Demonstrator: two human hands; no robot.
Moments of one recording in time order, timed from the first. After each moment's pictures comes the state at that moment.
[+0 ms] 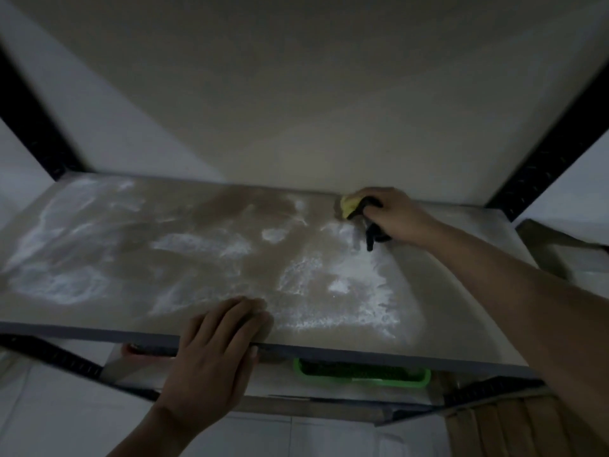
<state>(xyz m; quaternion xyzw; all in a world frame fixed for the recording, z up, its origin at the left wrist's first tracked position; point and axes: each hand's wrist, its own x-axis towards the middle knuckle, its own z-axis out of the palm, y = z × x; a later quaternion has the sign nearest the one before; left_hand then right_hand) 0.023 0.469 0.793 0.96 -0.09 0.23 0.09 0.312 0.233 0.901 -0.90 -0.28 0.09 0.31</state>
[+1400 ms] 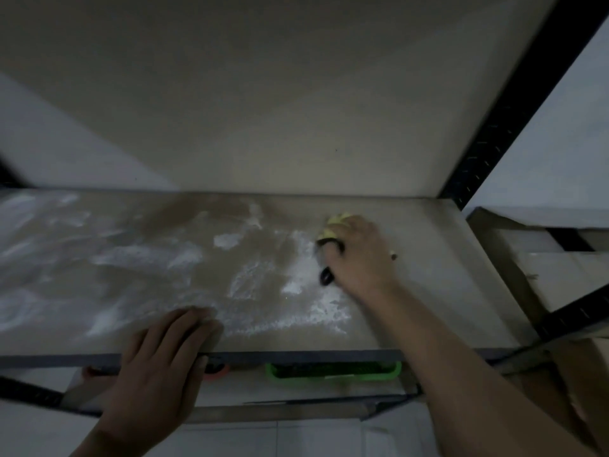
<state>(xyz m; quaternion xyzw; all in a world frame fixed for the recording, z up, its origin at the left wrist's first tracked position) 0.024 0.470 0.793 0.97 -0.08 0.24 0.05 0.251 0.205 0.854 -0.96 -0.20 -0.09 0.16</state>
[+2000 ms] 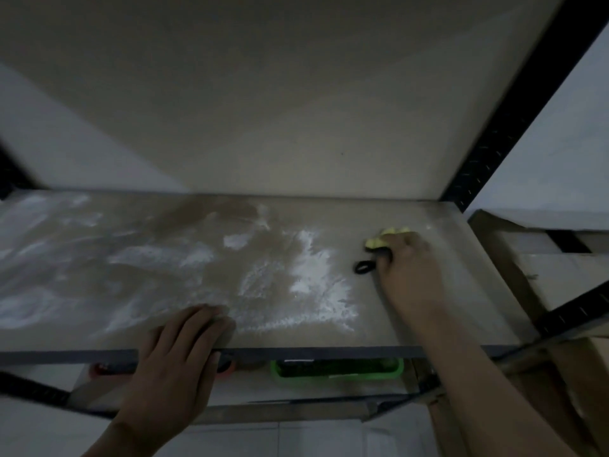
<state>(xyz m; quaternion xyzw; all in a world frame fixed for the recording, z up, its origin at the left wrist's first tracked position) 0.023 0.471 0.792 0.97 -0.08 0.22 0.07 0.227 0.155 0.853 -0.98 -0.06 -0.14 0.14</state>
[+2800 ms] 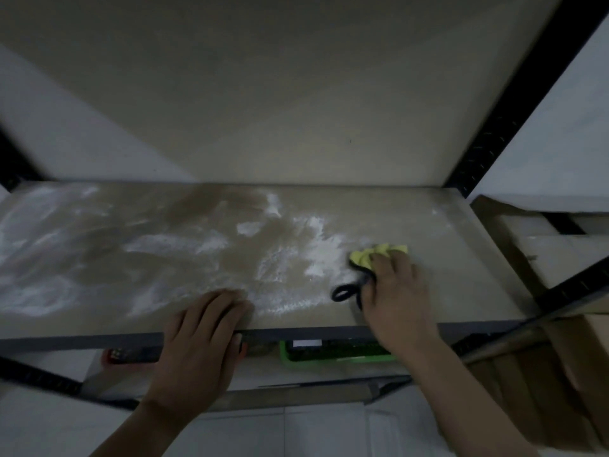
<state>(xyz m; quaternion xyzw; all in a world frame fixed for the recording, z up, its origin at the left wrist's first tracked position) 0.025 0.469 0.792 0.96 -0.10 0.24 0.08 0.137 0.192 0.855 -0.98 -0.09 -0.13 0.09</state>
